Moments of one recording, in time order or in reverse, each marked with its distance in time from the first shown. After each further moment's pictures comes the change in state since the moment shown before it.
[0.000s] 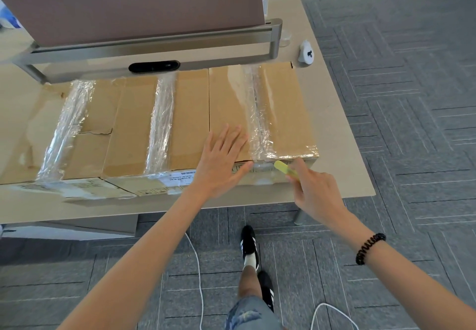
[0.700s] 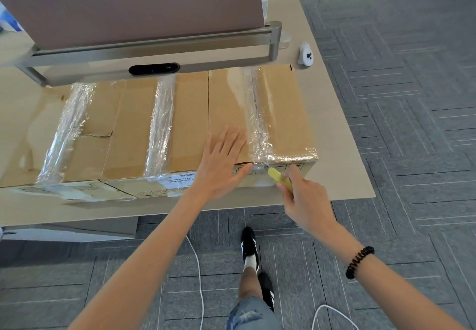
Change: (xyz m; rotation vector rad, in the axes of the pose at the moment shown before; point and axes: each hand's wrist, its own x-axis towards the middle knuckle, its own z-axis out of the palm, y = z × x) left_hand 0.002 0.001 -0.004 -0.030 -0.028 -0.010; right_hand -0.009 -0.020 0.006 0.154 -0.001 0.088
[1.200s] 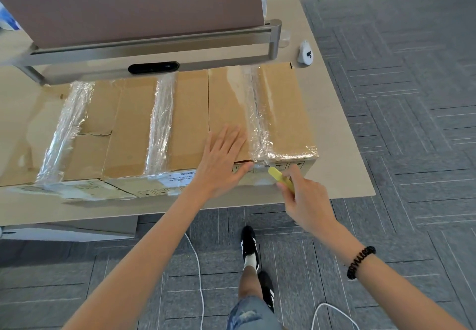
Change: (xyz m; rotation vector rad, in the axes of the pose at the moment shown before) left_hand -0.002 -0.001 -0.002 -0.040 0.009 0.021; right_hand -0.004 0.002 0.003 0.041 0.005 0.023
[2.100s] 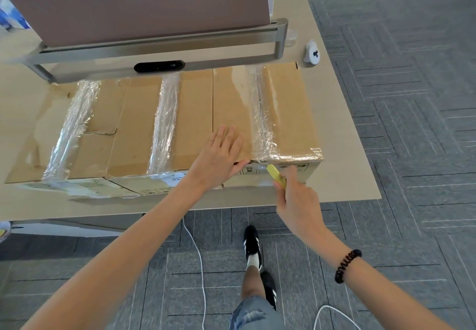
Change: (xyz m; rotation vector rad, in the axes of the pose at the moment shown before) left_hand 0.007 -0.016 -0.008 0.409 0.092 0.181; right_hand 0.002 -0.020 0.016 0.011 0.058 0.066
